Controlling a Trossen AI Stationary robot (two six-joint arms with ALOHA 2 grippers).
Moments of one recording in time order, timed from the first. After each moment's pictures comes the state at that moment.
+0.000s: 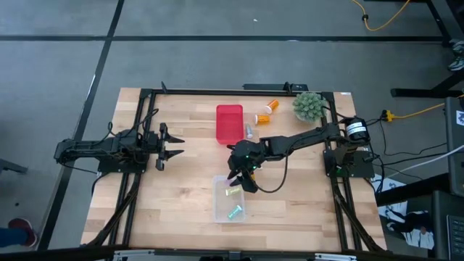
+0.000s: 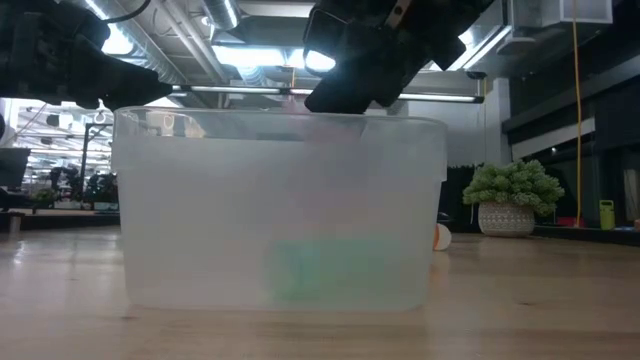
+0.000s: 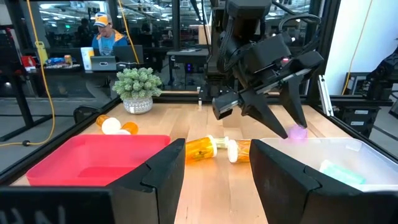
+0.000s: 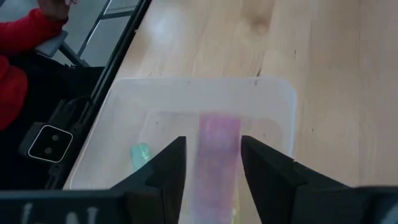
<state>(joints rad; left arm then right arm) 0.05 0.01 0.01 0.01 -0.02 -0.02 0.09 1.84 1.18 -0.07 -0.42 0.13</state>
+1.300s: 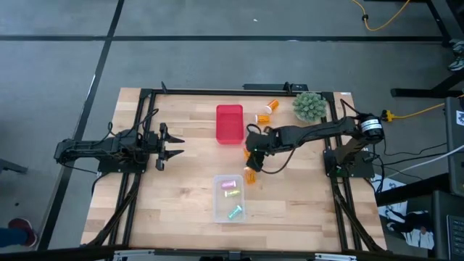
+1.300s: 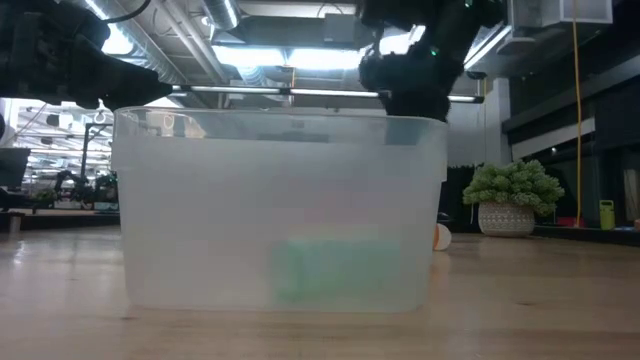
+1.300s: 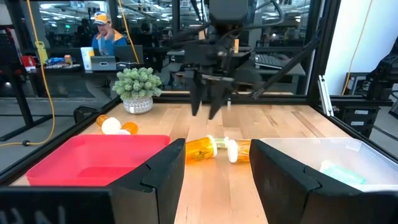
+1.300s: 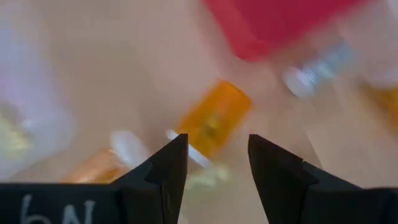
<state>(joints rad) 0.05 0.01 0.01 0.01 -0.02 -0.02 0.04 1.68 1.18 -0.66 0.22 0.46</state>
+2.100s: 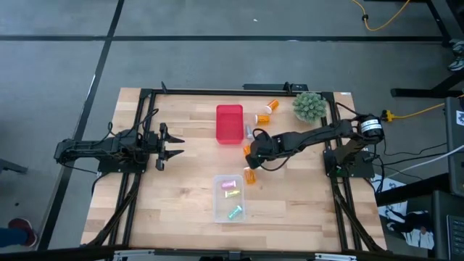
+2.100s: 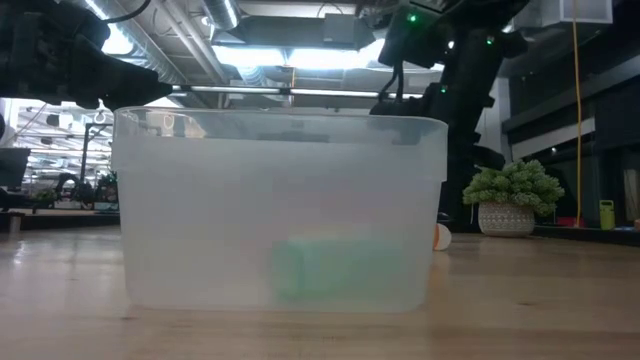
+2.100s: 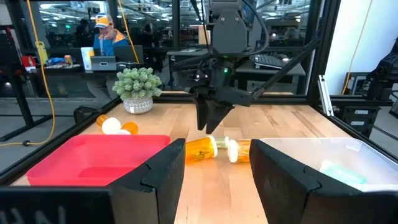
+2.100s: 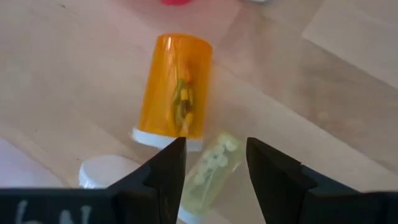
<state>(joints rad) 0.05 0.01 0.01 0.01 -0.02 -0.02 0.05 1.68 1.01 -0.54 0.23 1.05</state>
